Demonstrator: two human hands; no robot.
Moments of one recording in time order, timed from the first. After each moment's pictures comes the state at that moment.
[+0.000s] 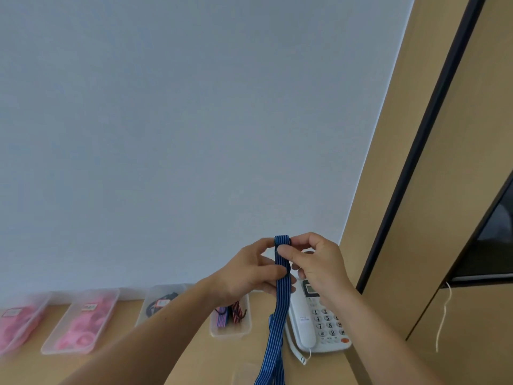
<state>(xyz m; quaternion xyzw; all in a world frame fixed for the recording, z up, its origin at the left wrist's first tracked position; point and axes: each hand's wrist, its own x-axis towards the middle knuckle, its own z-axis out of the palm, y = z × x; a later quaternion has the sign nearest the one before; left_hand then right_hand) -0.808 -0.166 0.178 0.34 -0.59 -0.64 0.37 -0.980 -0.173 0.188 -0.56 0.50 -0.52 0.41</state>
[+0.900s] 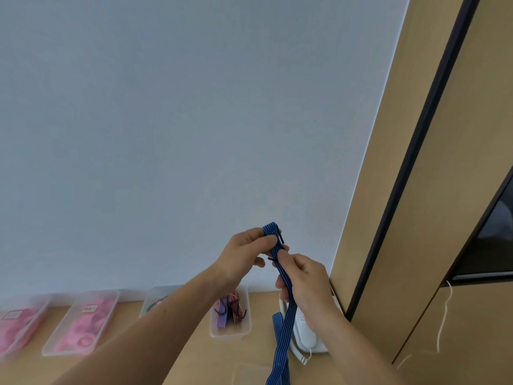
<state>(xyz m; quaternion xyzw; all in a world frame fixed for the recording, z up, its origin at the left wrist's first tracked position) -0.810 -0.179 0.188 0.41 -0.59 -0.52 0.46 -0.961 -0.155 0.163 -0.53 0.50 -0.50 0.46</state>
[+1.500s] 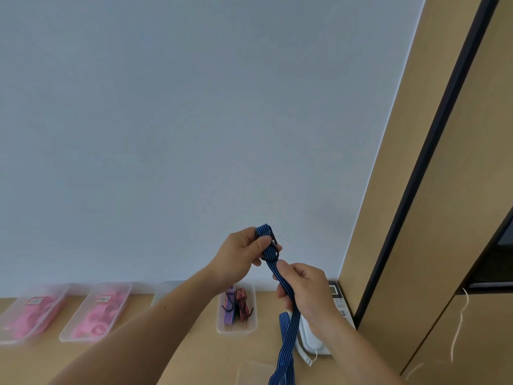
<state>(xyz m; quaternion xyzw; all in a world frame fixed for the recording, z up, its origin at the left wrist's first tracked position) -0.795 -0.180 0.178 0.46 -0.62 -0.43 0.46 -0.962 -0.154 0.151 -0.55 0.49 -0.46 0.50</state>
